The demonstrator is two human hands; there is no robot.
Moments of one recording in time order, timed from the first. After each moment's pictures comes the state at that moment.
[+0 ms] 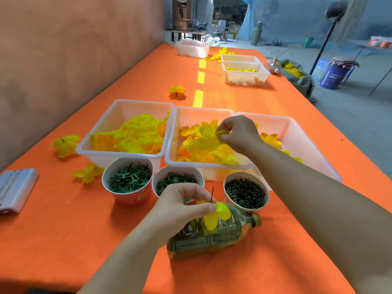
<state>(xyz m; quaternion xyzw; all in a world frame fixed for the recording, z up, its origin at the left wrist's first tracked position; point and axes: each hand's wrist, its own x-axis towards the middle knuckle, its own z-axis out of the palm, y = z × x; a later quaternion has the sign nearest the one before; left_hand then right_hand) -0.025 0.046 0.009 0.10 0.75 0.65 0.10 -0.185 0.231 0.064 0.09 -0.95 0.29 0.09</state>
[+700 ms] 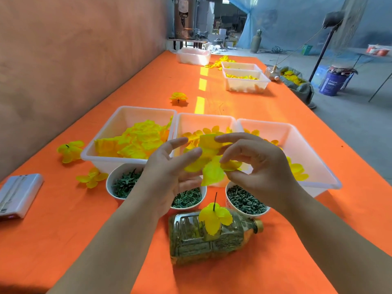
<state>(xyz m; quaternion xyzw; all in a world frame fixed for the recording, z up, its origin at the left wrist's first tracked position) -0.047 0.039 0.080 -0.04 0.57 0.82 0.06 -0.060 0.239 0.086 0.32 -0.79 0.50 0.15</state>
